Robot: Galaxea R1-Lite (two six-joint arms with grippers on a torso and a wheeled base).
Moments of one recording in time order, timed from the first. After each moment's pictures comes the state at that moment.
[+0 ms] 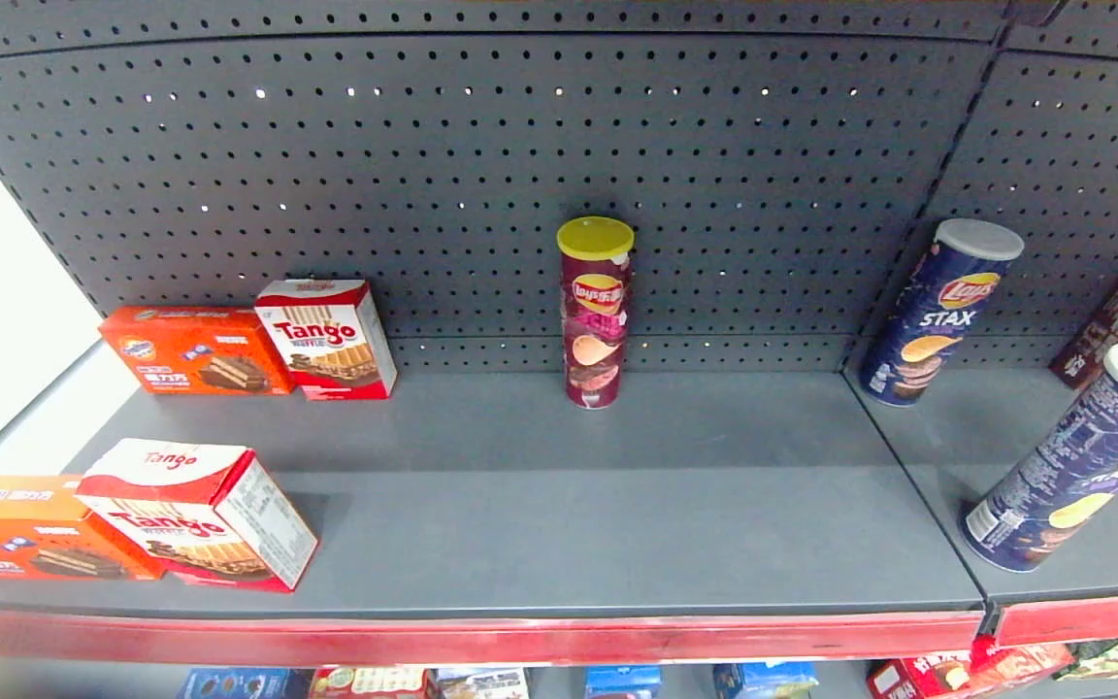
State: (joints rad) left arm 0.00 0.00 0.00 0.00 0.02 -0.01; right arm 0.02 0.00 0.00 0.00 0.01 0.00
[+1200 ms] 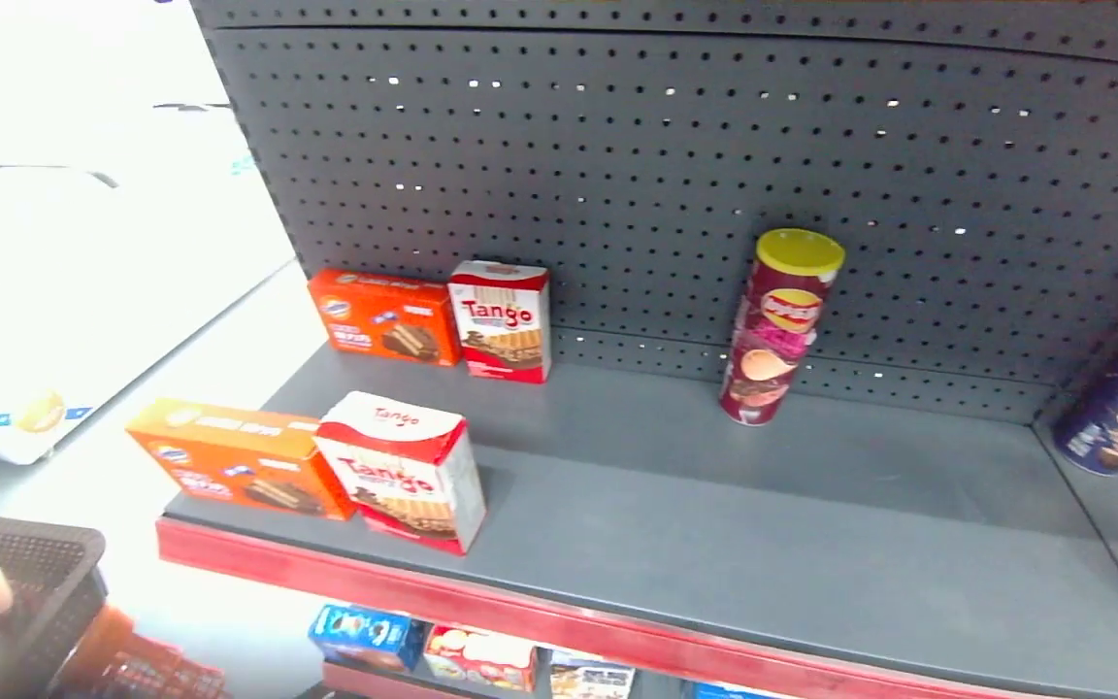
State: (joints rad) left arm 0.00 0.00 0.00 0.00 0.02 -0.01; right arm 0.01 0.00 0.00 0.00 0.01 0.00
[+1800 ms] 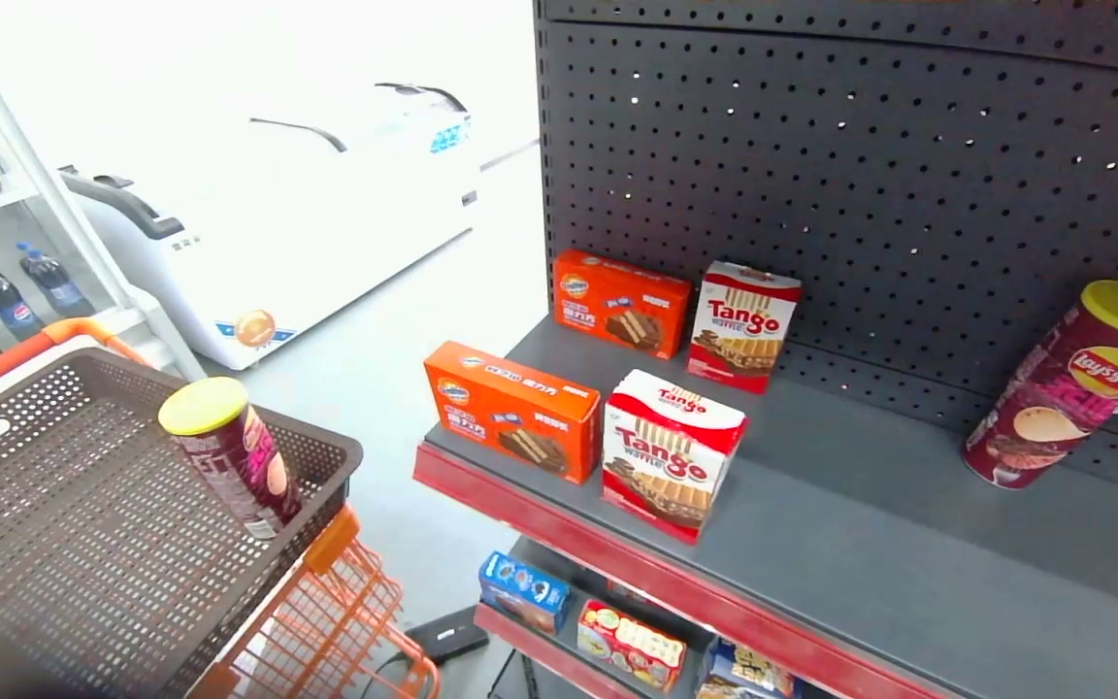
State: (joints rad) left arm 0.00 0.00 0.00 0.00 0.02 0.00; right arm 0.01 0.00 0.00 0.00 0.00 0.00
